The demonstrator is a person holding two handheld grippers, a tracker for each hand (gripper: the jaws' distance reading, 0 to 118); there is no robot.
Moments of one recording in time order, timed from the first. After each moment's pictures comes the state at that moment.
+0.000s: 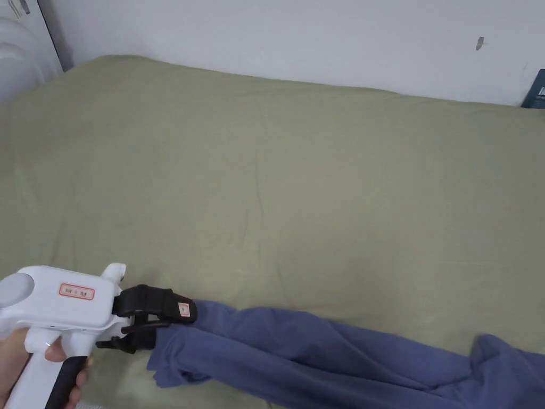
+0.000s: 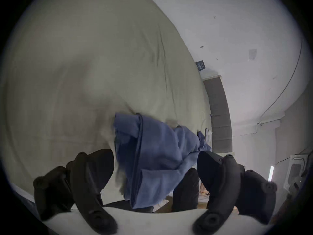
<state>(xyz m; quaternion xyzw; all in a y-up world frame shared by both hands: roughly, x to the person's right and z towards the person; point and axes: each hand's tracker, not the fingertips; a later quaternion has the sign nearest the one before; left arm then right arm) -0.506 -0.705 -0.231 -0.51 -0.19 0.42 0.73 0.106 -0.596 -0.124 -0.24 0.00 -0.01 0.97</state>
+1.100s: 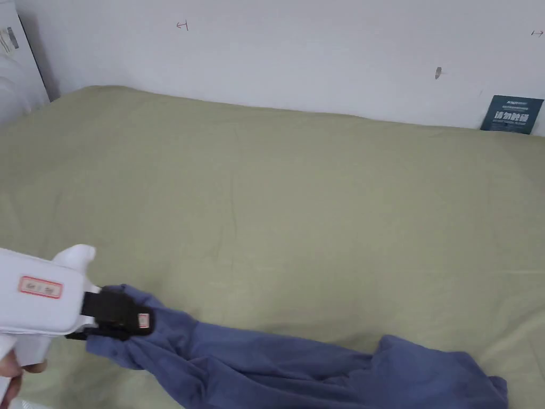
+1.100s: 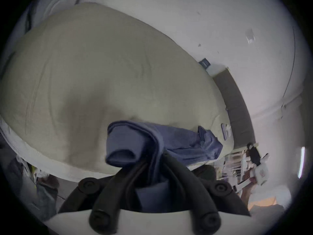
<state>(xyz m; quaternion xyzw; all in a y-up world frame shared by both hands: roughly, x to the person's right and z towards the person) -0.422 -0.566 -0.183 -0.50 -0.11 0.24 0.83 0.108 -0.563 -0.114 -0.14 0.02 0.01 0.99</state>
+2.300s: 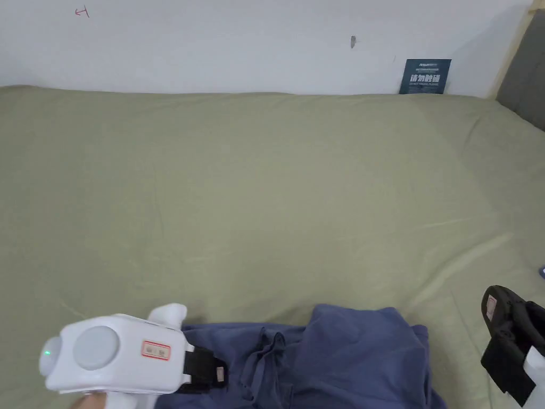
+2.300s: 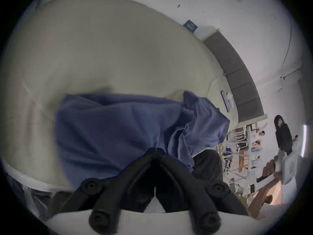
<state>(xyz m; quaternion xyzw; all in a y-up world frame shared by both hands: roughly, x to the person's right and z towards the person) -0.255 -0.686 -0.235 -0.57 -0.19 0.21 0.77 0.124 -0.556 -0.107 -0.13 0.01 -0.03 0.99</state>
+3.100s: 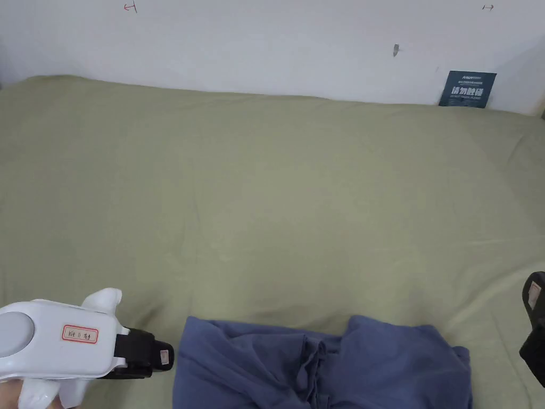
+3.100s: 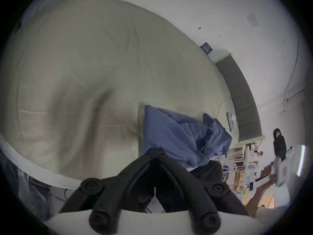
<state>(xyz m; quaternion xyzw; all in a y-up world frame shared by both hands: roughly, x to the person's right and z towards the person) -0.387 -0.656 -0.206 -0.53 -0.15 0.27 0.79 0.089 -0.535 -0.121 -0.08 0.01 0.00 1.00</state>
